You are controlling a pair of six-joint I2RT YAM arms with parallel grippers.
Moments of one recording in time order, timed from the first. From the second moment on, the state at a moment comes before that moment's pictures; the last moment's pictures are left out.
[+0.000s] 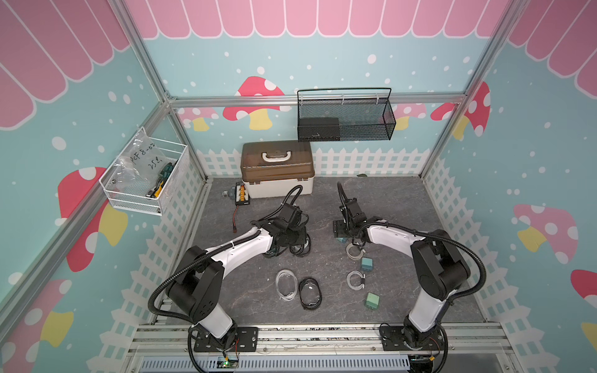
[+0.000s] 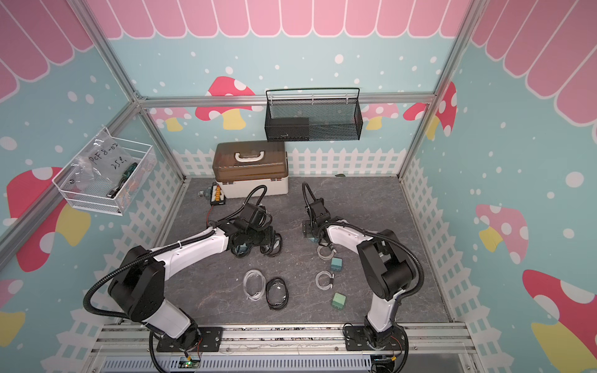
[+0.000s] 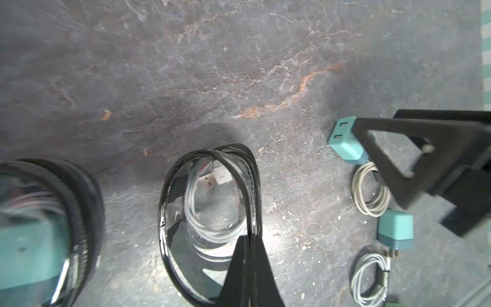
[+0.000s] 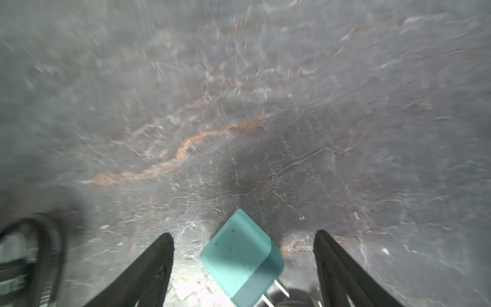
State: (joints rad) left arm -0.60 1.62 1.10 -0.46 0.05 -0.63; right arm 0.51 1.81 1.11 -0.30 0.16 0.38
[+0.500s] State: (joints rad) left arm -0.60 1.69 1.15 -0.49 0.06 -0.62; right arm 0.52 1.84 1.10 -0.32 0.13 0.34
